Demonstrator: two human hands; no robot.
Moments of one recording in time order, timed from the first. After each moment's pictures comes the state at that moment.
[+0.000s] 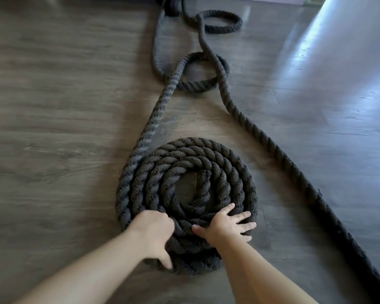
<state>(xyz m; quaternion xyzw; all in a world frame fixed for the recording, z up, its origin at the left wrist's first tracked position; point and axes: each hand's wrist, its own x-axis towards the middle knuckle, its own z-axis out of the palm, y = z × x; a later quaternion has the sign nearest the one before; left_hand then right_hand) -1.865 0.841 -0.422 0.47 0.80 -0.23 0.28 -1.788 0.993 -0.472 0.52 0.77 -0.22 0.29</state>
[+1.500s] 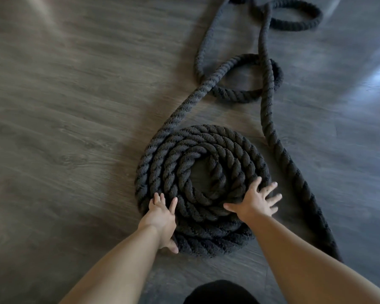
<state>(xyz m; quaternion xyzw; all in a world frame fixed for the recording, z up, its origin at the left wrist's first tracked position) -1.915 0.913 -0.456 0.30 0.86 -0.28 0.31 -1.910 1.151 -0.461 0.37 0.88 -0.18 0.26</state>
